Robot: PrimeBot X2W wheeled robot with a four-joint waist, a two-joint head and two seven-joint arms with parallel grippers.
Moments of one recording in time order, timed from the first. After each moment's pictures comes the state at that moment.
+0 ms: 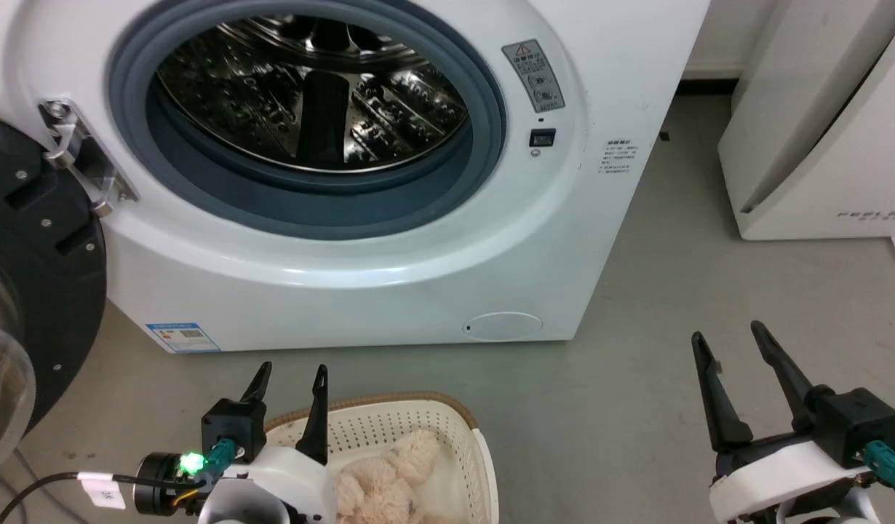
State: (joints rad) left arm -0.08 0.05 -0.04 0.21 -0.05 -0.02 -0.08; right arm -0.01 -0.05 -0.04 -0.04 0.06 0.13 -0.08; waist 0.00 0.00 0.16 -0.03
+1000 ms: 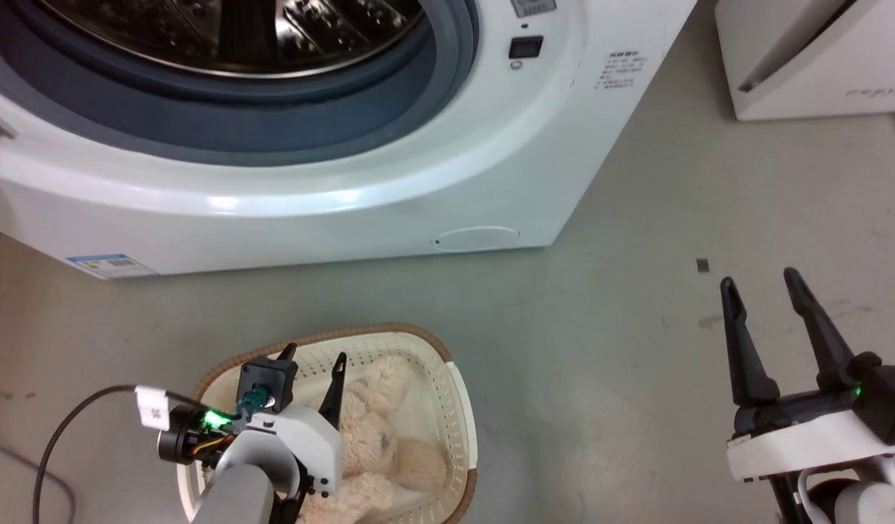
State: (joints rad) left arm -0.32 0.11 -0.14 0.61 -0.06 -0.07 -0.15; right arm -0.08 -0.05 -0.06 -0.07 0.10 0.13 -0.15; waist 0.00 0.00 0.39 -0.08
